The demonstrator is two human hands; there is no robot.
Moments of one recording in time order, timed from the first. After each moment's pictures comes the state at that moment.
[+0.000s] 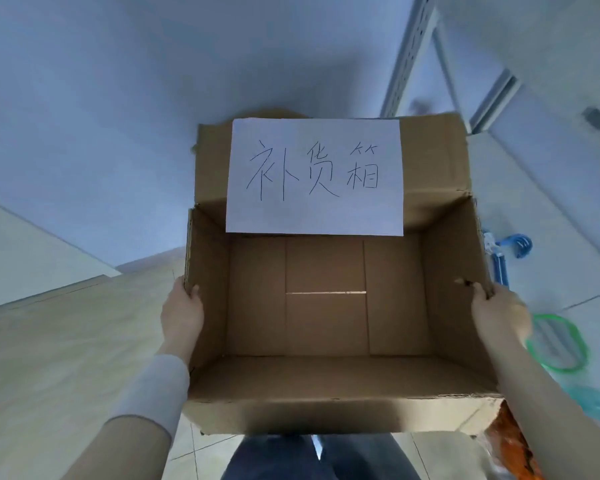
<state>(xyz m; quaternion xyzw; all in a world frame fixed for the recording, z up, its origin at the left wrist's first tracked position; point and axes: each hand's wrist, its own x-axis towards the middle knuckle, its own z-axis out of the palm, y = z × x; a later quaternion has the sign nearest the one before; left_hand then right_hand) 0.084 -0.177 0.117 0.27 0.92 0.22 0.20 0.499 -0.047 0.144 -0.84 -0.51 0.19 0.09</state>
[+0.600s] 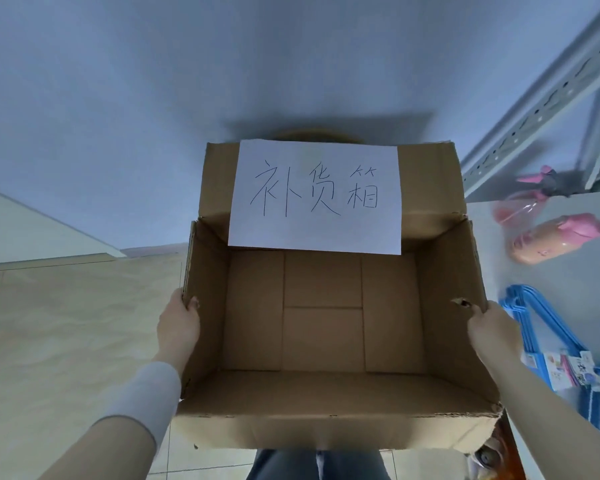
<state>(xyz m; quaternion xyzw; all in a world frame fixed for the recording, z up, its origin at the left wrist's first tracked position) -0.014 -0.026 0.017 0.15 0.94 0.19 0.24 0.364 0.192 0.035 -0.78 -0.59 0.22 -0.04</state>
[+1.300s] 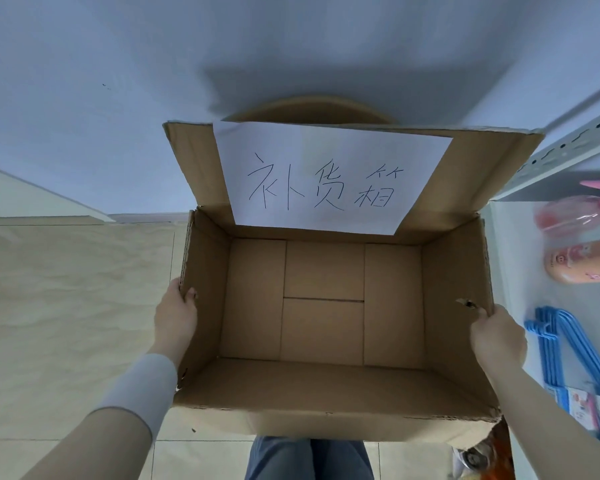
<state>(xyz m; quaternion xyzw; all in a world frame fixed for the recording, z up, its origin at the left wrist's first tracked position) -0.026 0.015 -0.044 0.11 0.94 0.16 0.26 0.332 0.245 -0.020 -0.78 -0.59 0.20 -0.10</state>
